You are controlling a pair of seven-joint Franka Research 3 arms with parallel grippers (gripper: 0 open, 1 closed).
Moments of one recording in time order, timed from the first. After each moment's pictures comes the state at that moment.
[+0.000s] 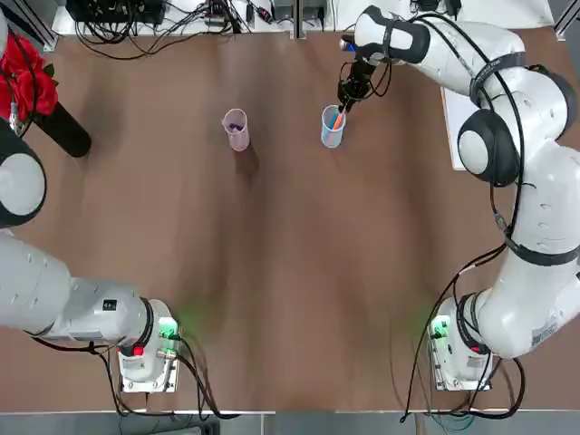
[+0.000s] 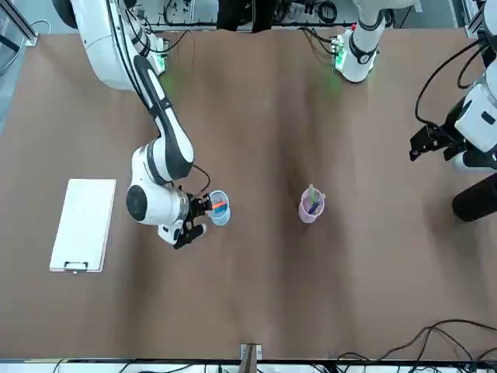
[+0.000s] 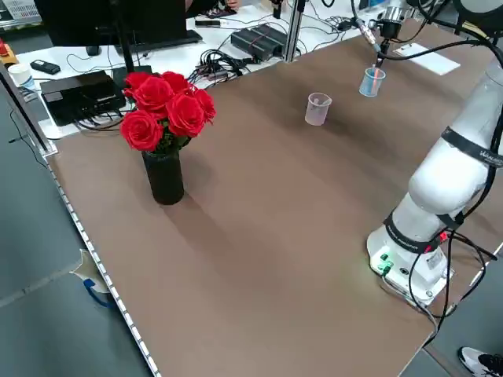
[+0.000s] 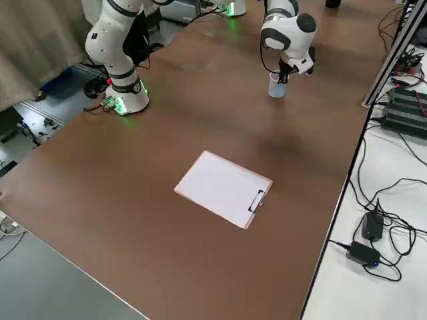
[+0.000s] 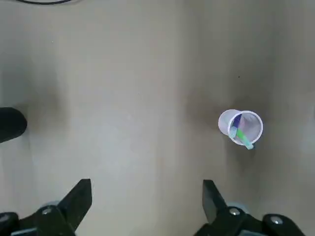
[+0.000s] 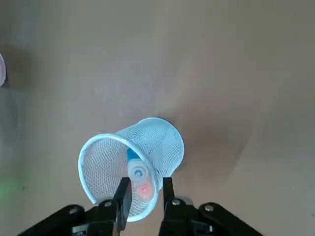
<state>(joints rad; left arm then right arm) -0.02 0.05 -0.07 -1.57 -0.01 1.64 -0.09 0.44 0.67 -0.04 -1.52 0.49 2.06 -0.21</state>
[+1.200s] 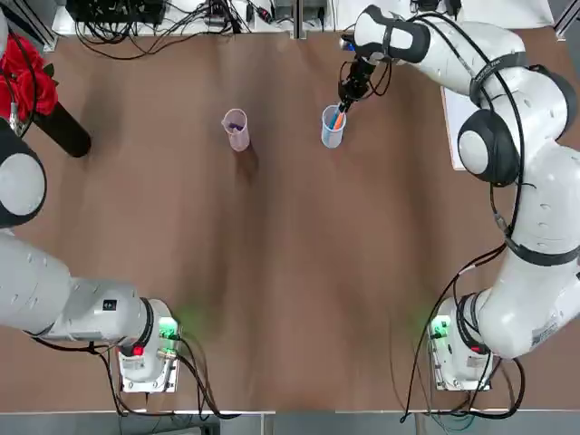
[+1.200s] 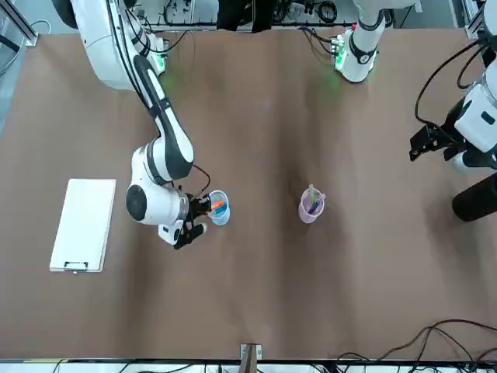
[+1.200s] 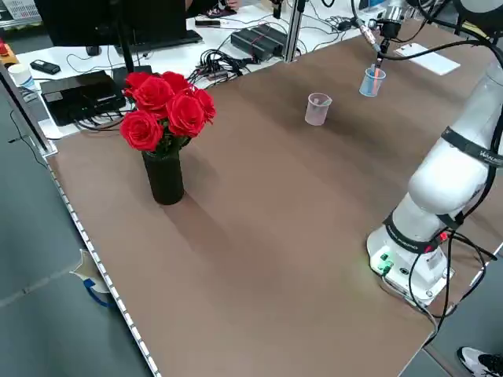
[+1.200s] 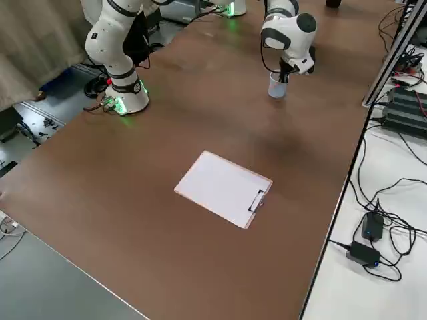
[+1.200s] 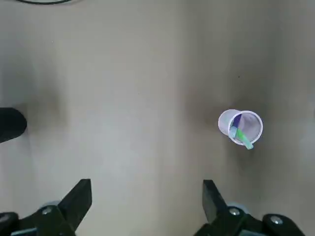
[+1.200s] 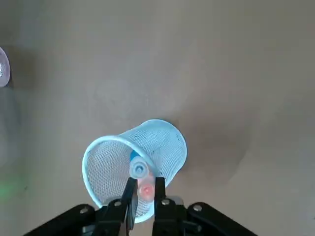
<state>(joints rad) -0.02 0.05 -0.07 -1.57 -0.01 1.64 -0.09 0.44 0.66 -0.04 -1.51 0.50 2.05 -0.22</state>
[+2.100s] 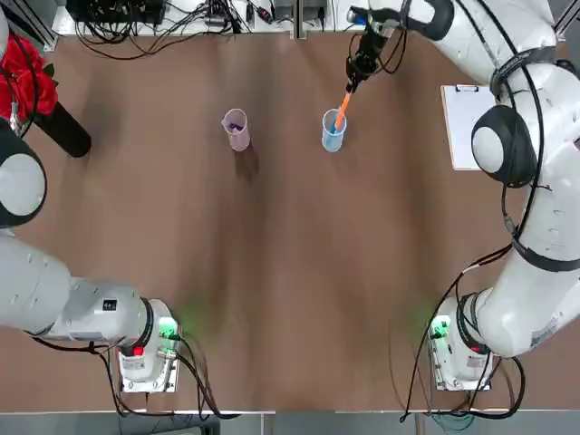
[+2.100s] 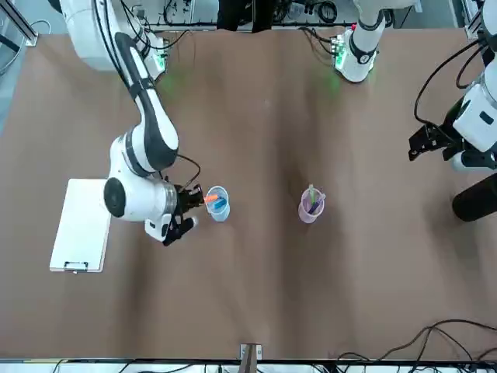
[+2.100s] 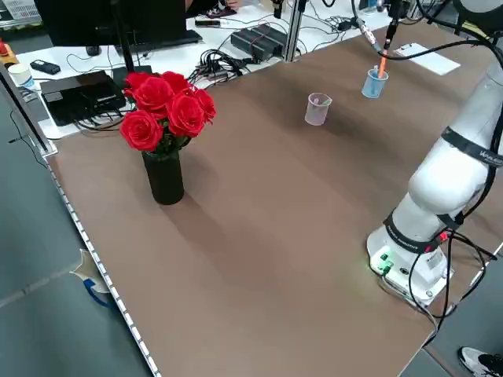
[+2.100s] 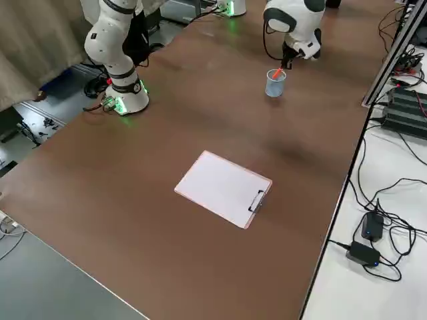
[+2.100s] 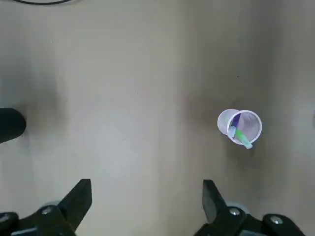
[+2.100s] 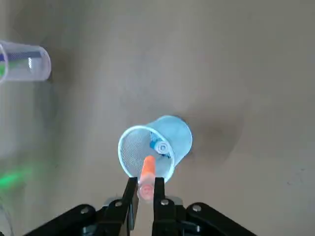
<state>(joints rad) -0.02 0.05 -0.07 -1.57 -0.01 1.64 -0.09 0.41 0.57 -0.06 -1.43 0.50 1.89 -0.22</state>
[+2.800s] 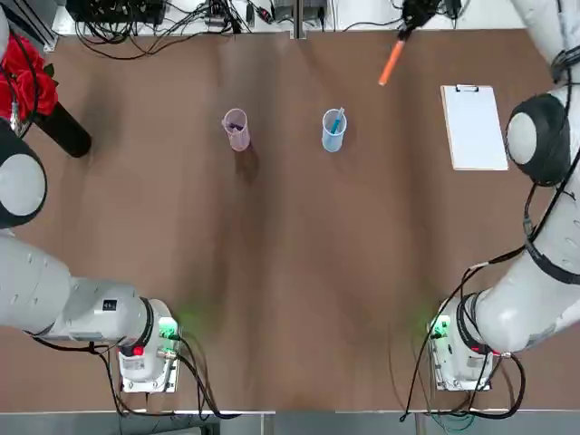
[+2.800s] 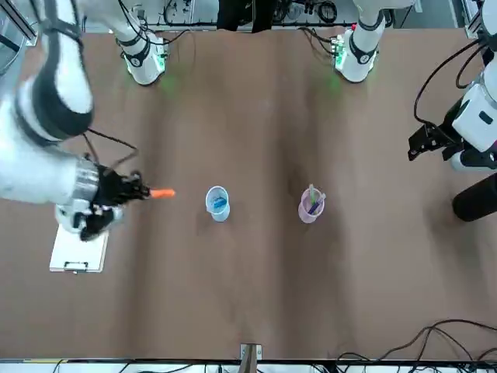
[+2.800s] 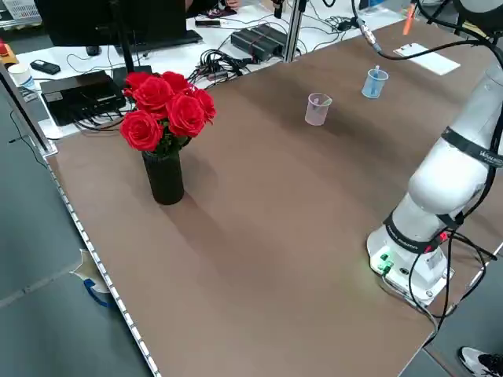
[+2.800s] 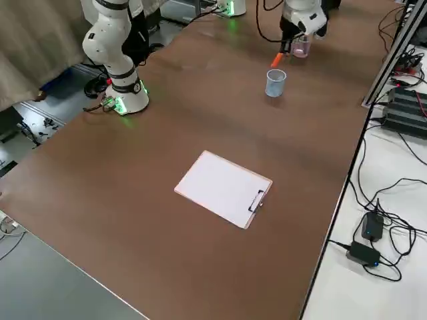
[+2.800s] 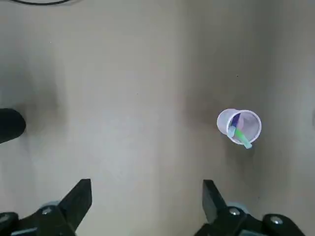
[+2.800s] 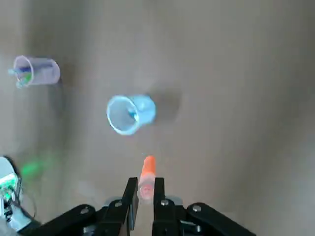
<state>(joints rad) -0.03 0.05 -0.08 -1.57 -0.01 1.64 -0.09 0.32 0.41 -0.28 -1.30 0.49 1.46 -0.23</state>
